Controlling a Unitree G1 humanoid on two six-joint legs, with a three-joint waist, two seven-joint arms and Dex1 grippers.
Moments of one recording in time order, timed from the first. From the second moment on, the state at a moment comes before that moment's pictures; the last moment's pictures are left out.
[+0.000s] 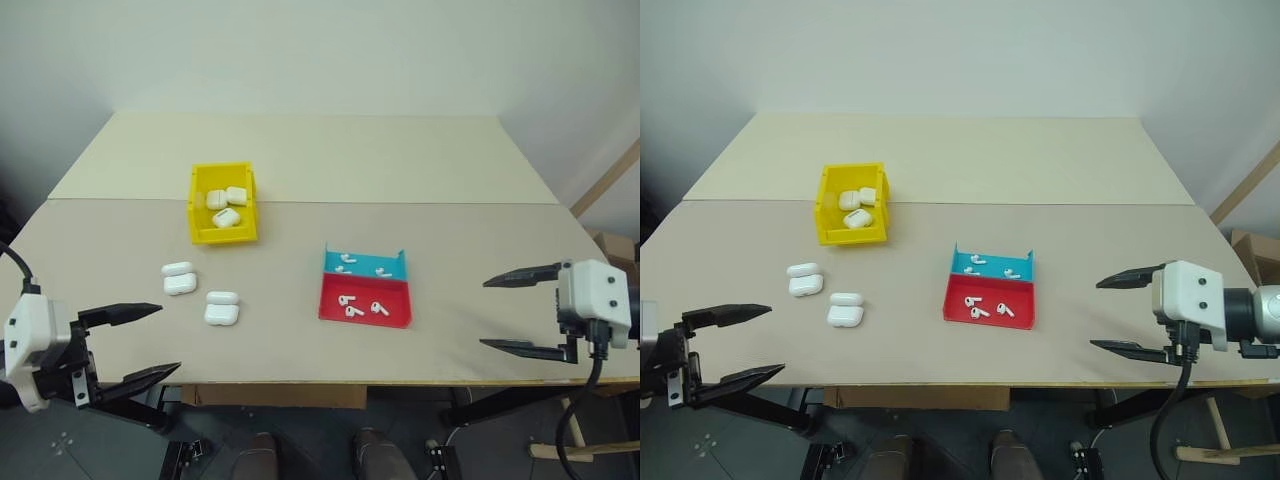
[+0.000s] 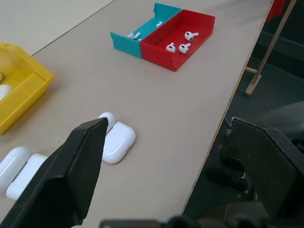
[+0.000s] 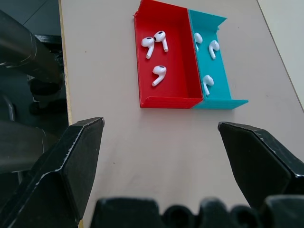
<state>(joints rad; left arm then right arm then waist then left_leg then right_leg) 0.41 0.90 0.74 -0.47 -0.69 0.33 -1.27 0.01 -1.08 -0.43 -0.34 0.41 0.20 1.36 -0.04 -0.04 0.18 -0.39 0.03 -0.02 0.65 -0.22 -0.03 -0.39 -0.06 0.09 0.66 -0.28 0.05</state>
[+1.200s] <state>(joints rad) -0.29 1.08 0.39 -0.70 -0.93 1.60 -0.39 -0.07 -1.13 -0.36 -0.41 0.40 0.36 1.18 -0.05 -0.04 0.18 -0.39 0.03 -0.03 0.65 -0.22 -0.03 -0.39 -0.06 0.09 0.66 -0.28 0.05</state>
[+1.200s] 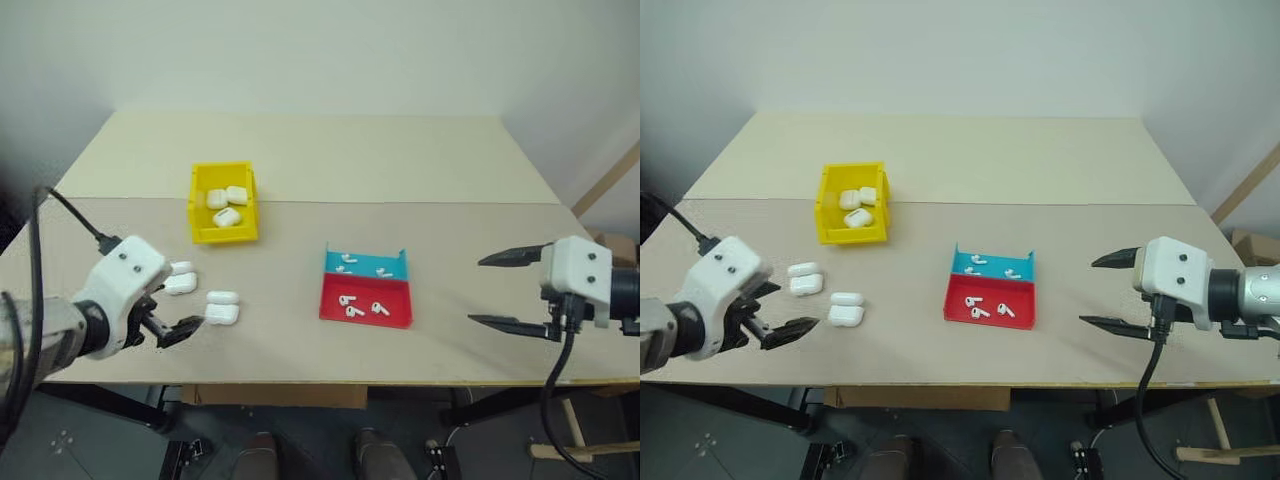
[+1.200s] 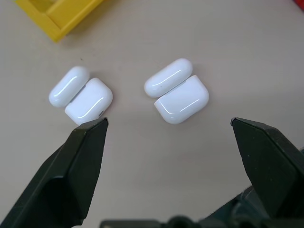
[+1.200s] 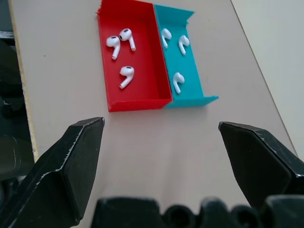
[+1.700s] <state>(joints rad) -0.37 1.19 -0.16 -0.46 -1.96 1.00 0.76 -0.02 -1.12 -0.34 -0.45 0.39 0.43 1.11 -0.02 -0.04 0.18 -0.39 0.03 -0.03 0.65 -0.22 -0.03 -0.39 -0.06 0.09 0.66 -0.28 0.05</state>
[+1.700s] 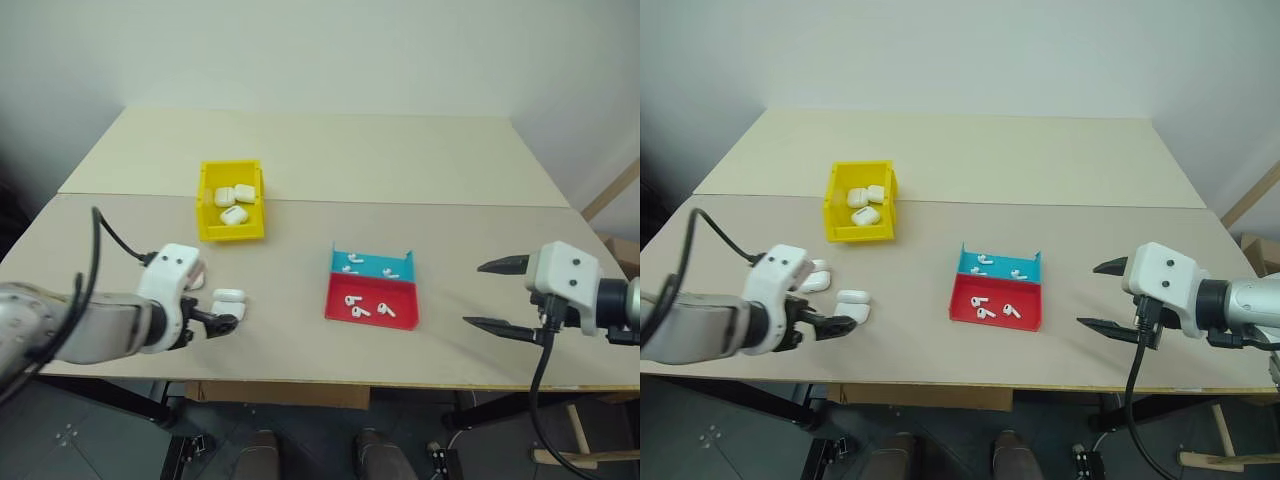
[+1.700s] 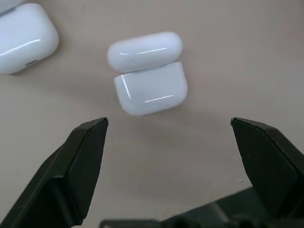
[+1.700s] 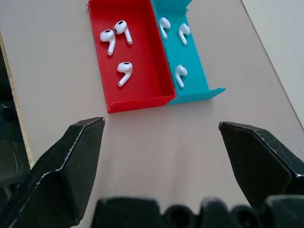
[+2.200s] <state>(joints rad) -0.46 0.82 -0.29 -0.52 -1.97 0.85 1.46 -0.07 -1.17 -0.33 -0.36 0.39 0.44 1.17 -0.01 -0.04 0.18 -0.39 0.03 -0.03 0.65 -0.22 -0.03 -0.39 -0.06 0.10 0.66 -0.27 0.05</state>
